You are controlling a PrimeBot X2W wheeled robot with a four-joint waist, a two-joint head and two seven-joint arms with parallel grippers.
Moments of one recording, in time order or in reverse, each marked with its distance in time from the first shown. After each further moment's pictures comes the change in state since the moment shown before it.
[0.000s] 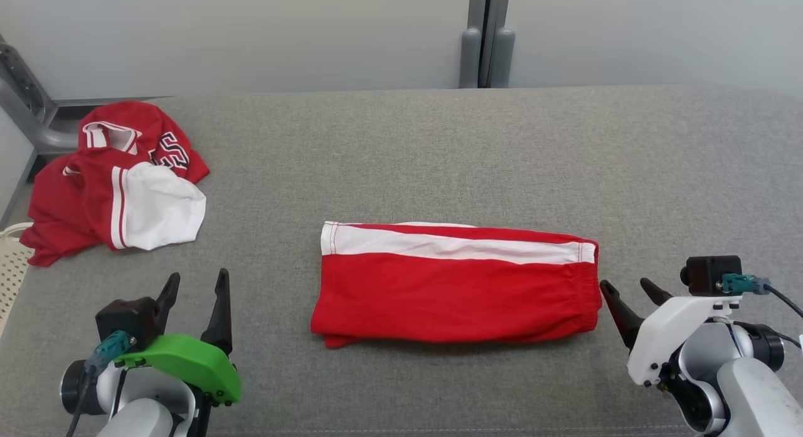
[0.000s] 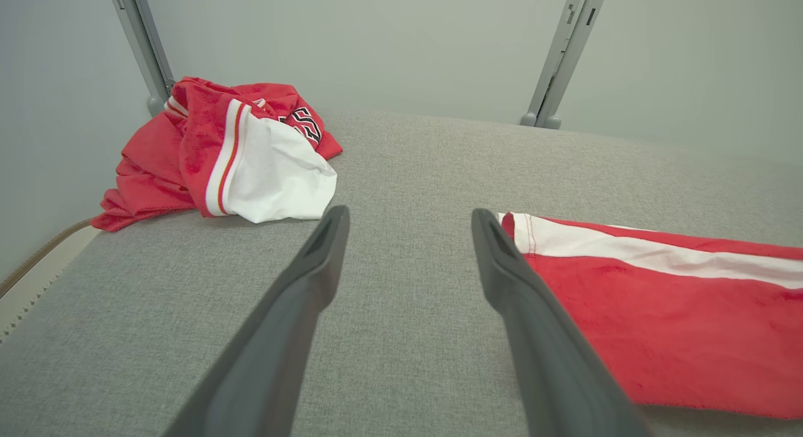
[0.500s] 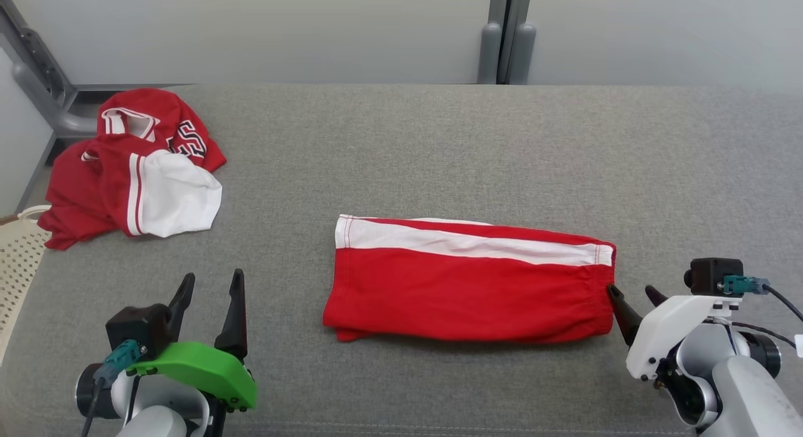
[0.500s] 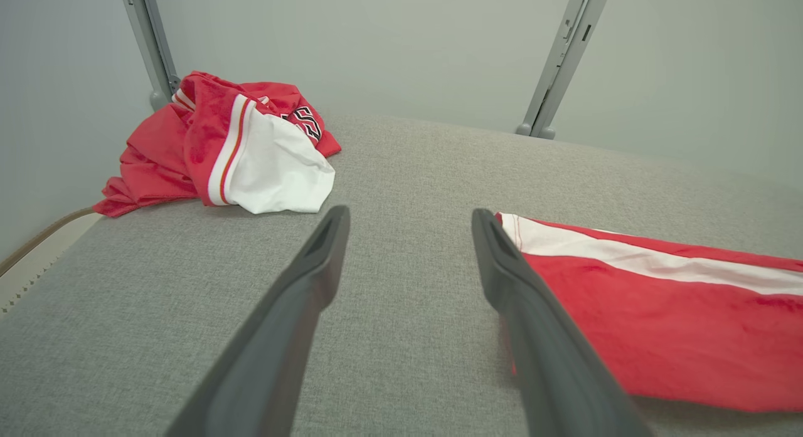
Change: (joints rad) left arm 0.040 -0.005 -0.006 -0.083 -0.005 0.026 -0.017; right arm -0.040 0.057 -0.077 0.133 -0.030 0.000 -0.010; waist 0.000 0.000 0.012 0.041
